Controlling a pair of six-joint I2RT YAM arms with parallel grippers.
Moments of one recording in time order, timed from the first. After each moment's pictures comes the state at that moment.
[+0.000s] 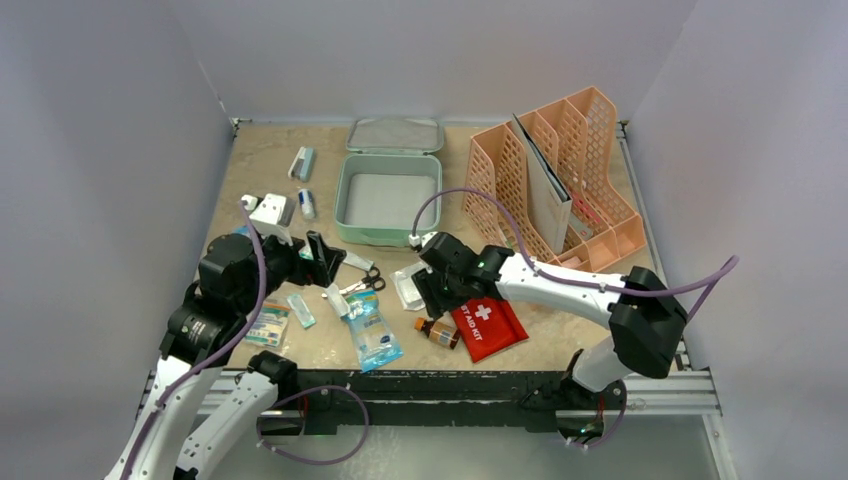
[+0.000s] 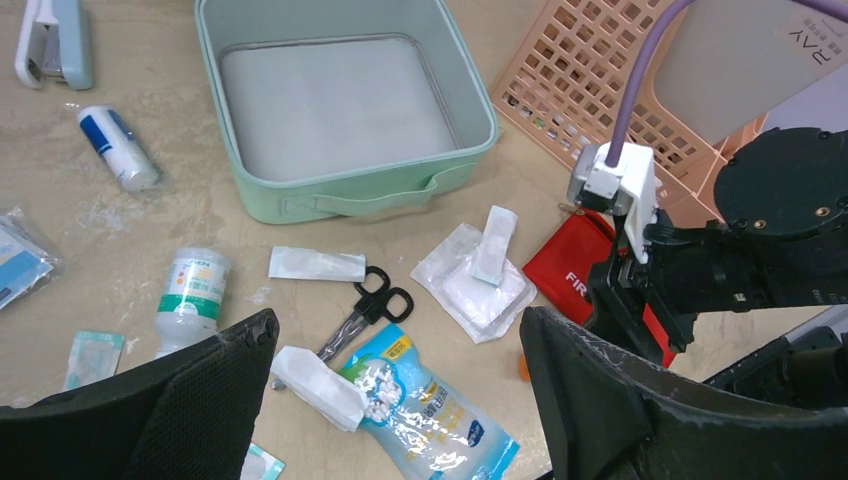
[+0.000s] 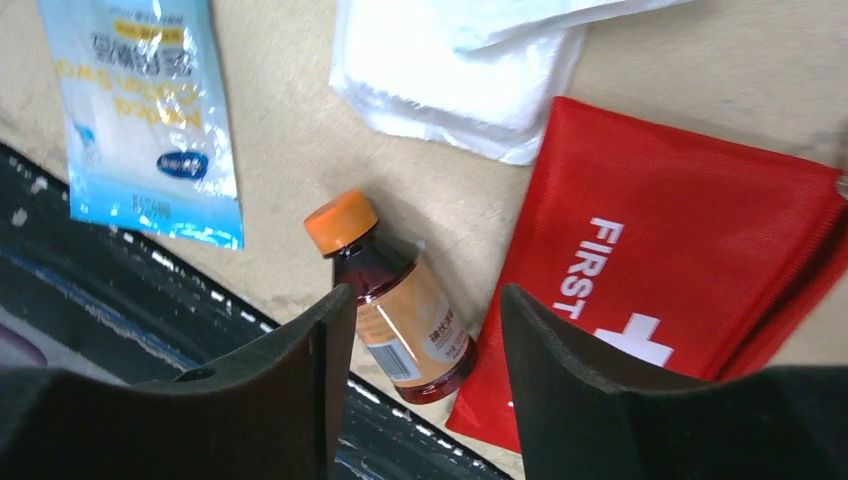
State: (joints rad) left arm -0.38 0.57 0.92 -0.68 0.10 -0.25; right arm 0.99 1.51 1.01 -0.60 -0.01 0.40
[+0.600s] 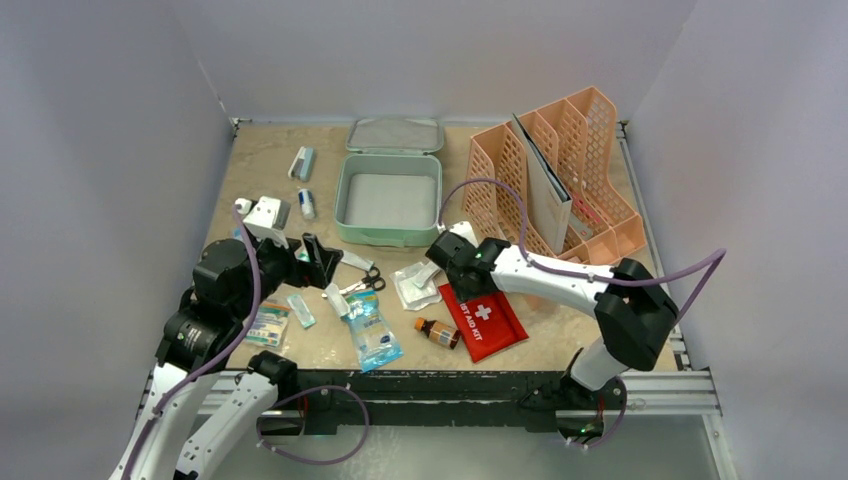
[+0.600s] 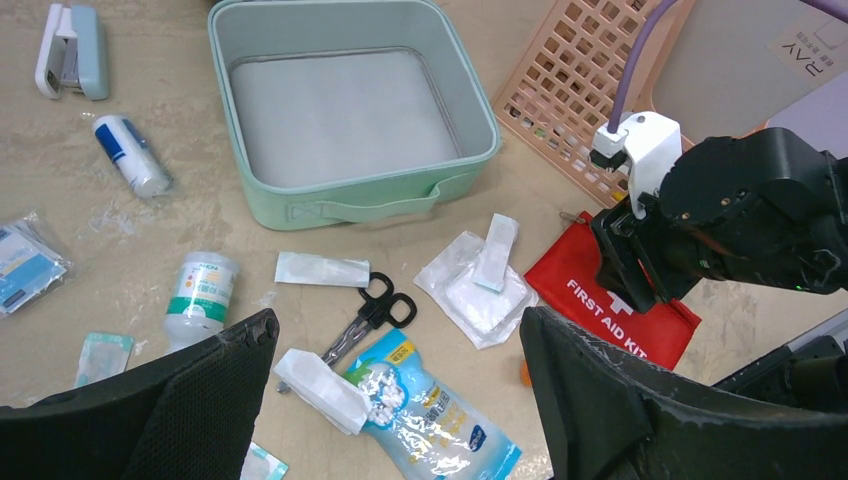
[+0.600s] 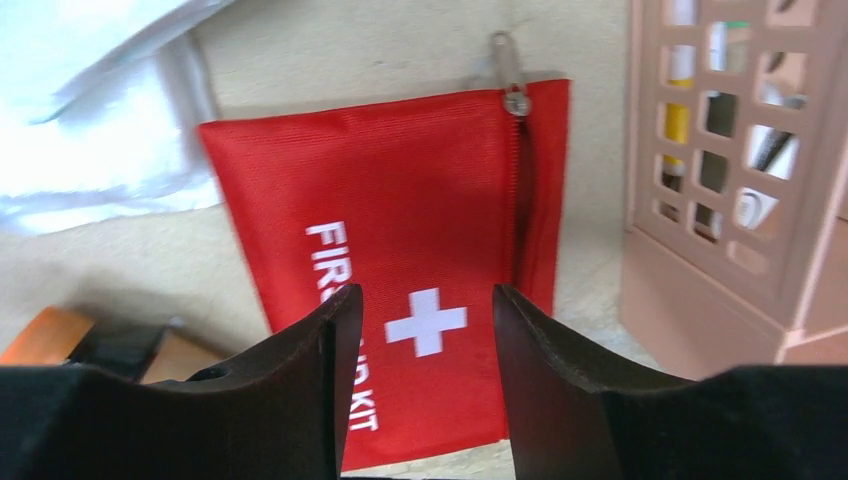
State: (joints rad) left arm -0.38 0.54 0.92 -0.68 0.08 -0.25; right arm 0.94 1.57 1.04 -0.77 0.38 0.52
